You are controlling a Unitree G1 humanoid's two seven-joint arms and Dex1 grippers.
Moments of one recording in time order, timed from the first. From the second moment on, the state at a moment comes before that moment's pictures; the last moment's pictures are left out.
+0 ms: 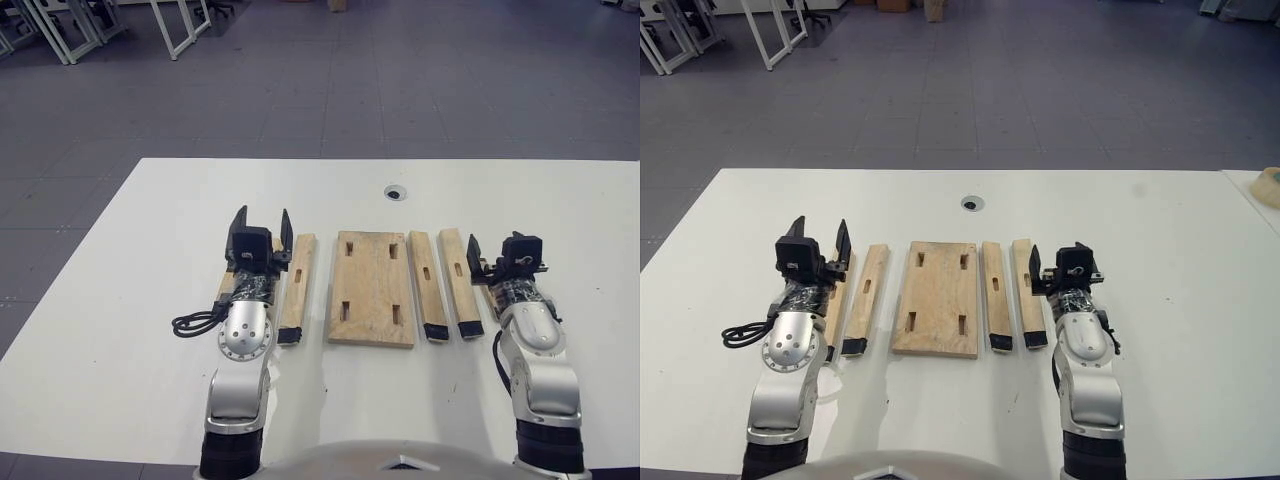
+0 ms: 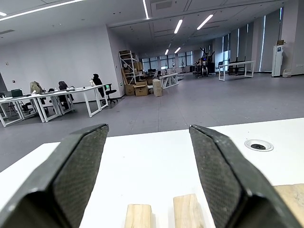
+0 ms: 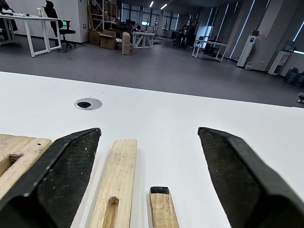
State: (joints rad) left arm 0.11 0.01 -0.08 -0.44 0.17 0.19 0.04; right arm 0.06 -0.12 -0.10 -0.37 -0.03 0.36 0.07
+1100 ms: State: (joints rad) left arm 0.15 0.03 0.01 -0.44 0.15 0.17 0.06; right arm 0.36 -0.33 -0.21 -0.20 0.14 0.27 0.37
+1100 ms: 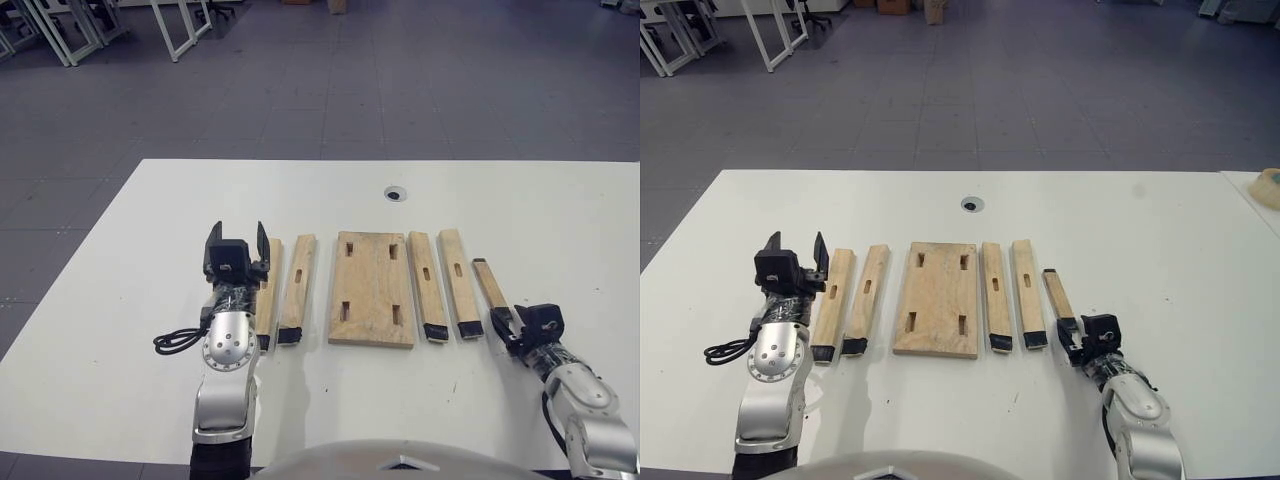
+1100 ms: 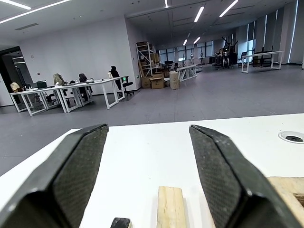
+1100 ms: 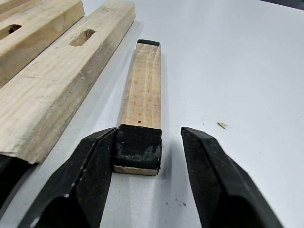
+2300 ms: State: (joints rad) left arm -0.37 -0.04 0.25 -0.27 -1.34 0.90 0.13; right arm -0.16 -0.33 0.07 -0.49 0.34 0.33 0.52
